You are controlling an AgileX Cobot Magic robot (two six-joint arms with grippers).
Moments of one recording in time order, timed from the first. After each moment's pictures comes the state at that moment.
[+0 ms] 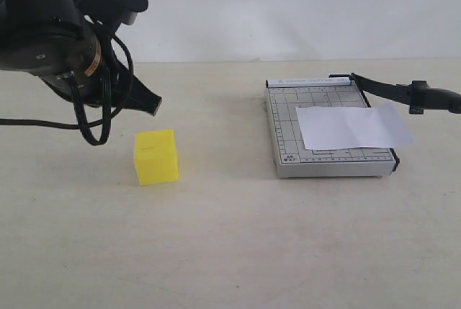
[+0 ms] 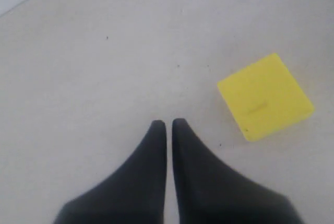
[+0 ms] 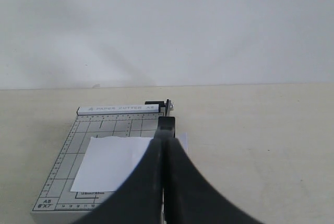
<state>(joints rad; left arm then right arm) -0.54 1.60 -1.11 0.81 0.87 -0.17 0.10 0.63 -0.29 0.31 -0.07 -0.23</state>
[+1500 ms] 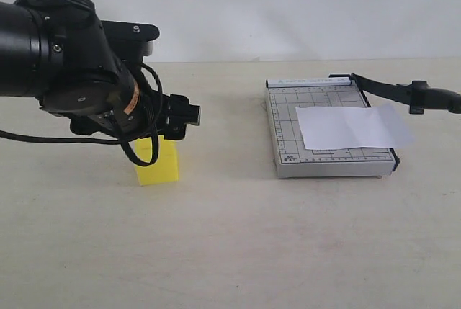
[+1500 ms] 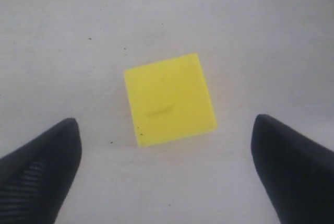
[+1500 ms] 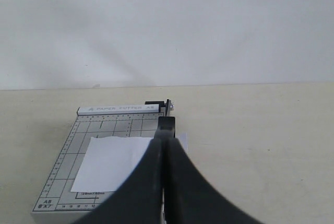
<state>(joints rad) -0.54 1.71 -1.08 0.73 0.65 -0.53 0.10 0.63 -0.29 0.31 -0.07 -0.23</state>
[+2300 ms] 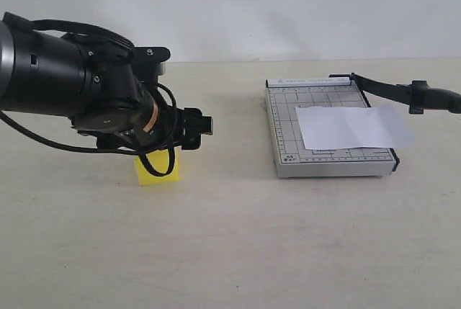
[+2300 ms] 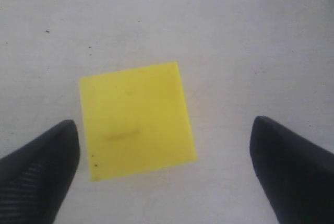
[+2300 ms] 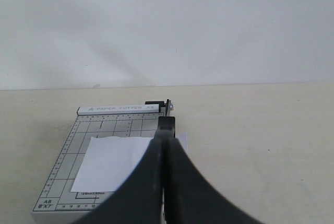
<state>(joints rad) -0.51 1.85 -1.09 0.79 0.50 -0.67 0.10 0.63 -0.29 0.31 -0.07 -0.23</state>
